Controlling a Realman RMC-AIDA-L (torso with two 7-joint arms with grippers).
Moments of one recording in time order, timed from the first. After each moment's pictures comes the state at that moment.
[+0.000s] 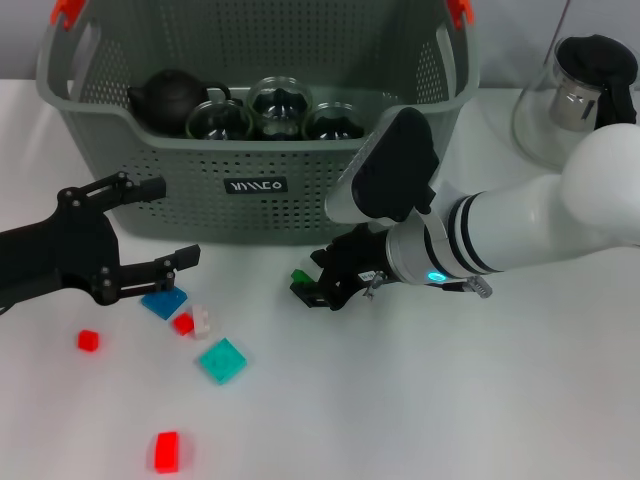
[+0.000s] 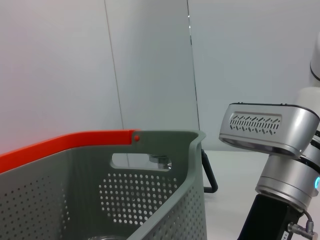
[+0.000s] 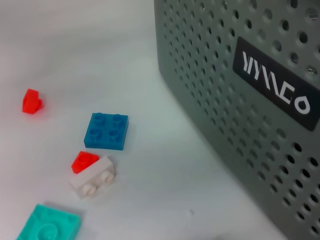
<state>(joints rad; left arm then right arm) -0.45 -2.12 0.23 0.78 2.18 1.80 -0.94 0.86 2.11 -1.97 -0.63 -1.84 -0.60 2.14</state>
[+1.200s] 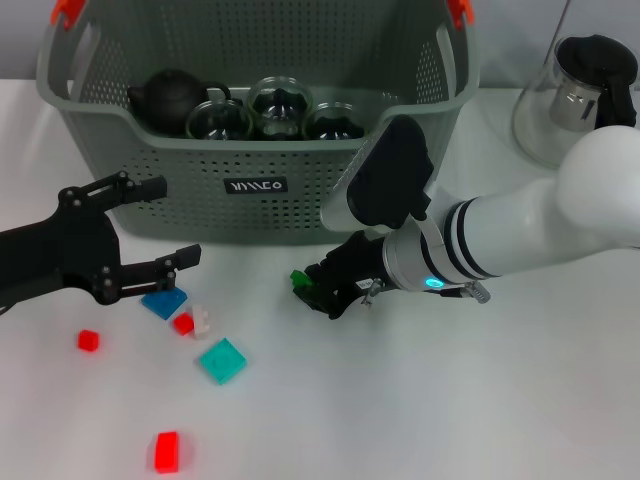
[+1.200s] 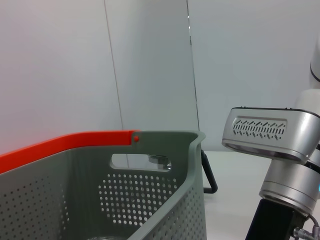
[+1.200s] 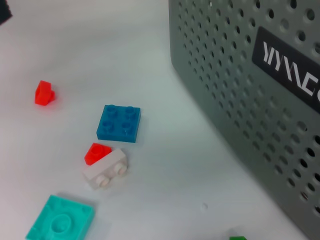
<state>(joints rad) -0.45 -2.12 0.23 0.77 2.18 1.80 -0.94 0.86 2.12 -1.99 -0.62 -1.84 -0.62 2.14</state>
